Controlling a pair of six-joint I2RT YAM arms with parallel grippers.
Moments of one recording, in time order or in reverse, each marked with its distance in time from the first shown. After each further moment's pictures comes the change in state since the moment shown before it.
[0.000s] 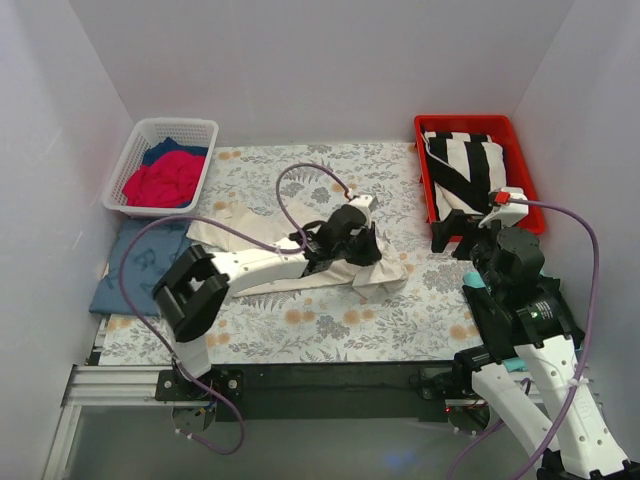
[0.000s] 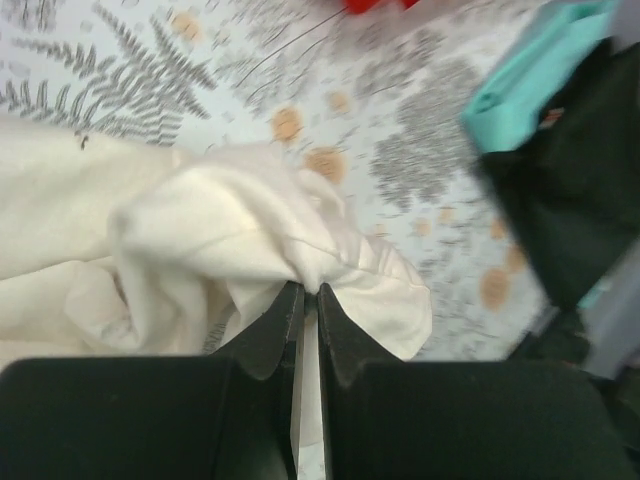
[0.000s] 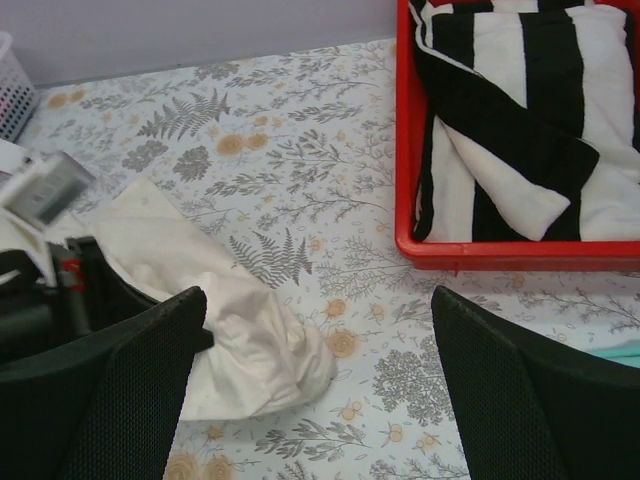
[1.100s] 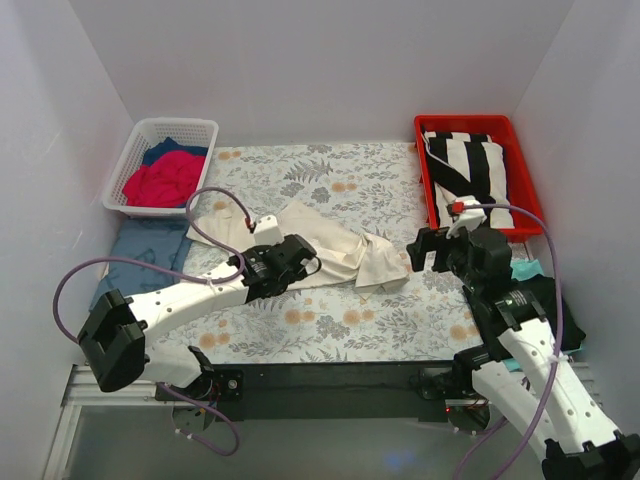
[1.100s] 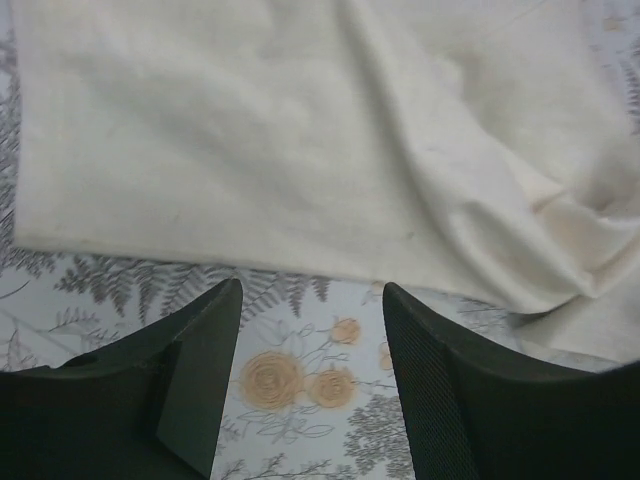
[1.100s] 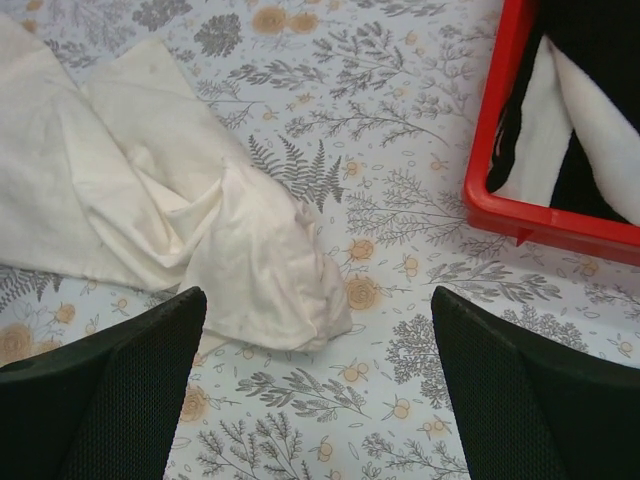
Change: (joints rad) left arm 0.003 -0.377 -0.277 -0.554 -0.684 -0.415; right arm 0.028 0.030 -0.156 0.039 -0.146 -0.118
